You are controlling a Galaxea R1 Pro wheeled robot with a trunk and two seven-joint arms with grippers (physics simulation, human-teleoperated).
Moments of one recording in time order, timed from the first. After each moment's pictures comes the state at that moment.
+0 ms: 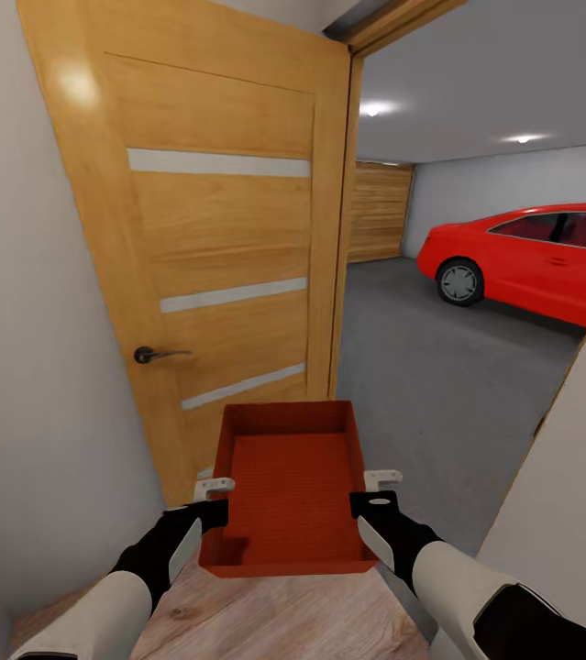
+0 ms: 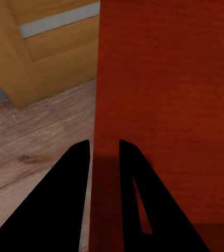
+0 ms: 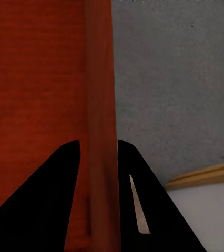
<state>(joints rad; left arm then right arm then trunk) -0.67 -0.07 -0.01 -0.46 0.12 0.30 0.05 -0.81 0.09 0.58 -0.23 -0.51 0.14 -0.37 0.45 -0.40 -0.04</state>
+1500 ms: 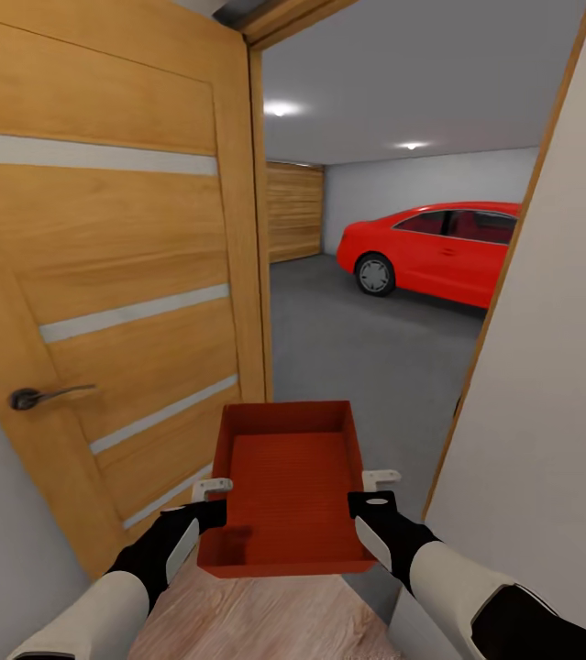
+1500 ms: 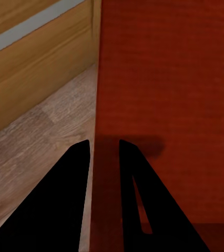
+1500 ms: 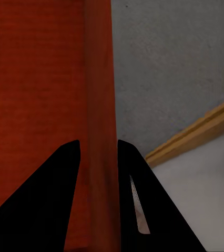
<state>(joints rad) -0.67 -0.06 -0.01 -0.46 0.12 0.30 0.04 -0.81 0.10 0.58 -0.23 -0.51 0.14 -0.38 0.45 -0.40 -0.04</state>
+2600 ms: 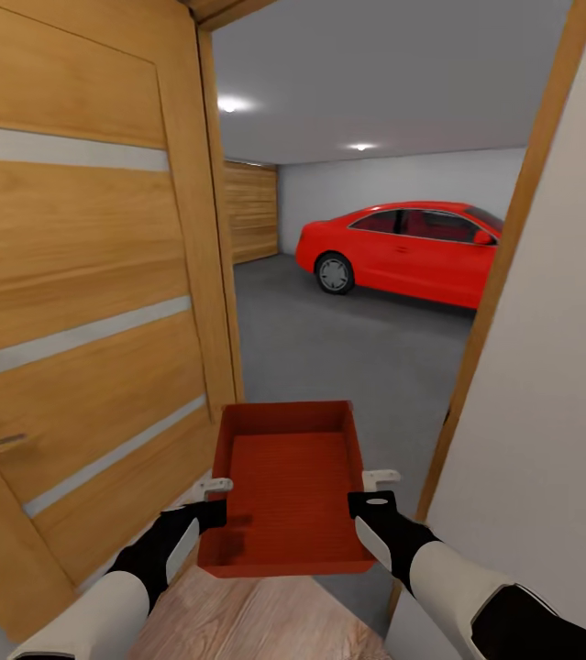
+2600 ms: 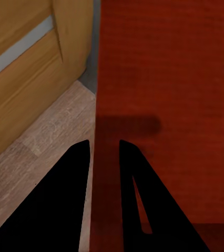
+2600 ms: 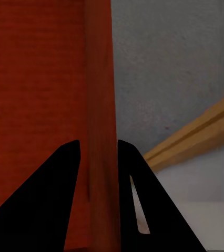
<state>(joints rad) -0.67 -0.06 -0.01 -0.46 0.12 0.30 0.04 -0.81 0.10 0.58 -0.23 -0.51 0.14 -0.38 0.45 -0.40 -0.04</state>
